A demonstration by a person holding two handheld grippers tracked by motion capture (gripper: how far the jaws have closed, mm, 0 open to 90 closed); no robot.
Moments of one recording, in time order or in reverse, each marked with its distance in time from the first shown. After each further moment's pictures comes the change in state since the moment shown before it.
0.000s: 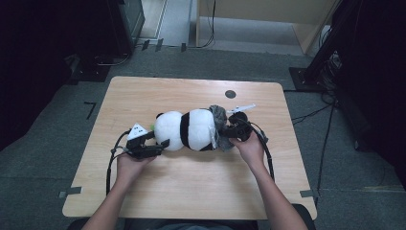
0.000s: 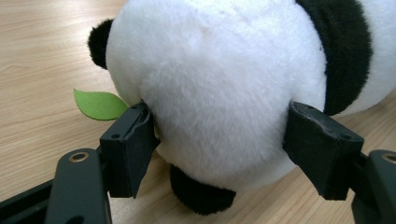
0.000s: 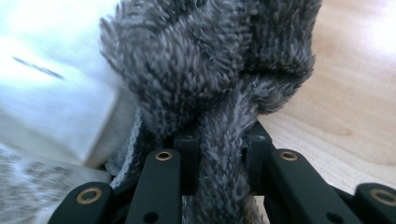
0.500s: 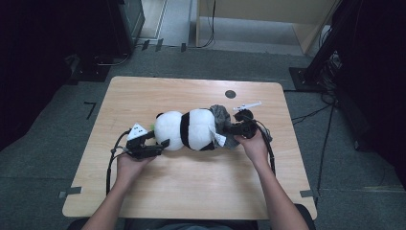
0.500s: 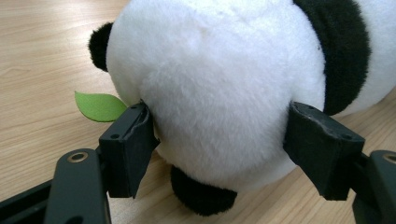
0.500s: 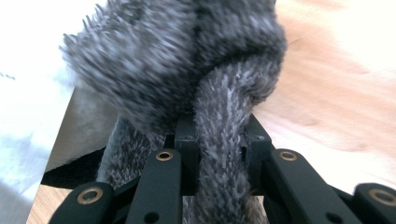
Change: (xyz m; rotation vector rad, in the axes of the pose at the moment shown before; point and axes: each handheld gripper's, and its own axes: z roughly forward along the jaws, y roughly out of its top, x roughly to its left) left arm 0.000 0.000 0.000 -0.005 0.001 0.007; right arm -0.019 0.001 -0.008 0.001 -0.015 0.043
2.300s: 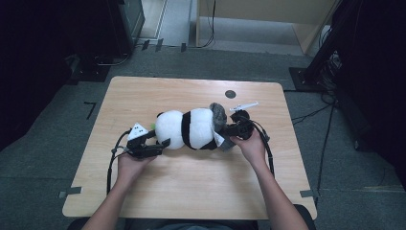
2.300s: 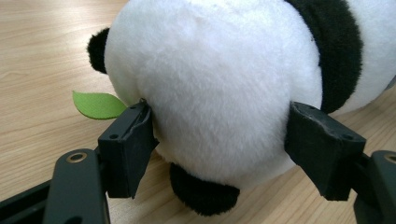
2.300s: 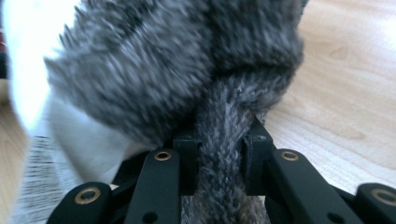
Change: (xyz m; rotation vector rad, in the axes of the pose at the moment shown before) left arm 0.000 0.000 0.002 -0.013 -0.003 0.002; right arm 0.013 0.002 0.004 0.000 0.092 -0.018
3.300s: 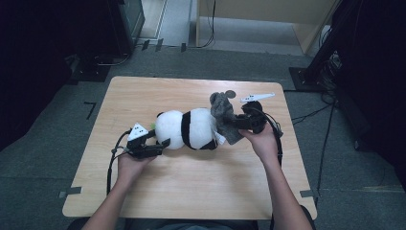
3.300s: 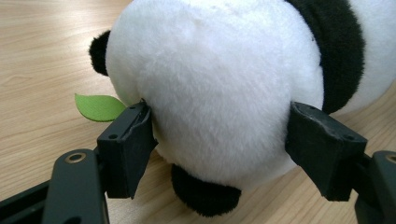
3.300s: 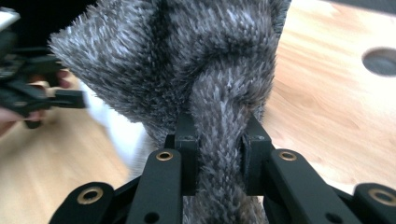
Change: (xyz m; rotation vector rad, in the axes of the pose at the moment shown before) left arm -0.001 0.000 0.000 -0.008 0.011 0.014; right arm 0.020 0.023 -0.068 -0.118 0.005 -0.054
